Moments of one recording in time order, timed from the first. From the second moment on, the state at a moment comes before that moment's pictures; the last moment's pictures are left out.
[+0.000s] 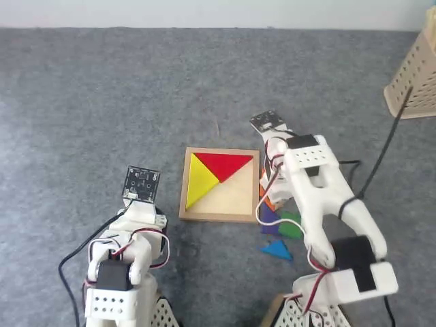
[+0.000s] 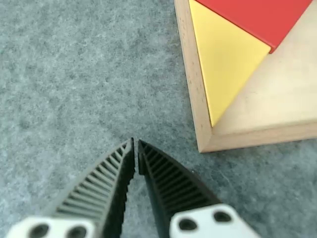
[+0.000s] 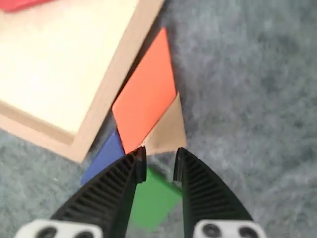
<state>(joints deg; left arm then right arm) -2.1 -103.4 97.6 72.0 -0.7 -15.9 -0.7 30.6 67.9 14.5</state>
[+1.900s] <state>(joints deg) -2.1 -103.4 97.6 72.0 -0.7 -4.4 14.9 14.9 61.5 13.9</state>
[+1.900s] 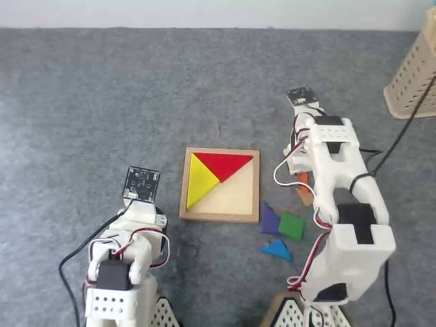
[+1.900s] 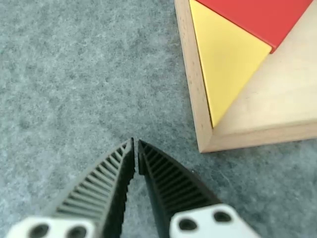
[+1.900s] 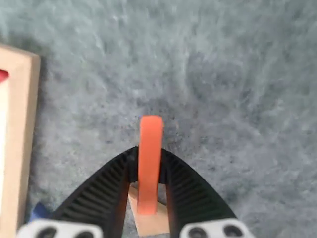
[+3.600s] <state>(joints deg) -2.1 -103.4 97.6 72.0 -0.7 -2.5 18.7 13.3 62.2 25.5</state>
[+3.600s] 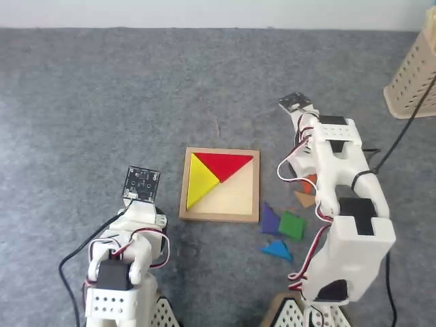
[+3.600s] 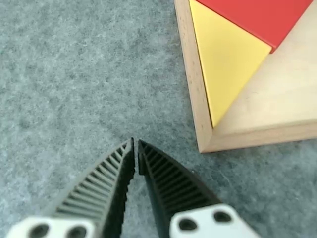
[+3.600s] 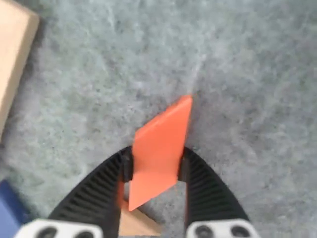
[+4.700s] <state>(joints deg) -2.1 -103.4 97.6 72.0 -0.7 -26.2 18.9 2.7 73.0 -8.8</state>
